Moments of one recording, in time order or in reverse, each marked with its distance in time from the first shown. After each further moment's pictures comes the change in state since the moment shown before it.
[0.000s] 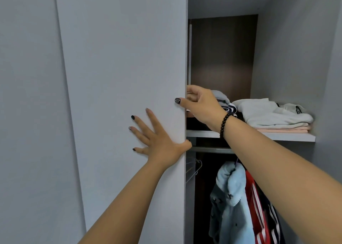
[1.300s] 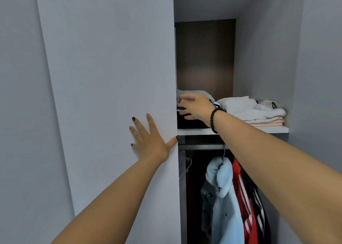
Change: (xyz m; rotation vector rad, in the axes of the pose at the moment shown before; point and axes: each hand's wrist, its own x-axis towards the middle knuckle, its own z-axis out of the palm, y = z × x) left_hand 0.017 -0.016 0.015 0.230 -0.098 0.074; right_hand -0.004 -0.006 -0.016 -0.095 0.122 0.377
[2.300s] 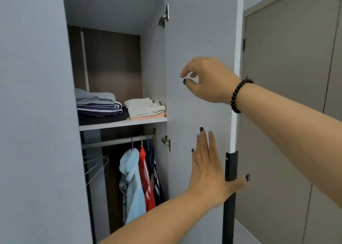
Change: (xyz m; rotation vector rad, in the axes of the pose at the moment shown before) left_hand -0.365 0.240 0.015 -0.603 -0.377 0.923; right_hand -0.299 -0.119 -0.219 -1.366 0.401 -0.389
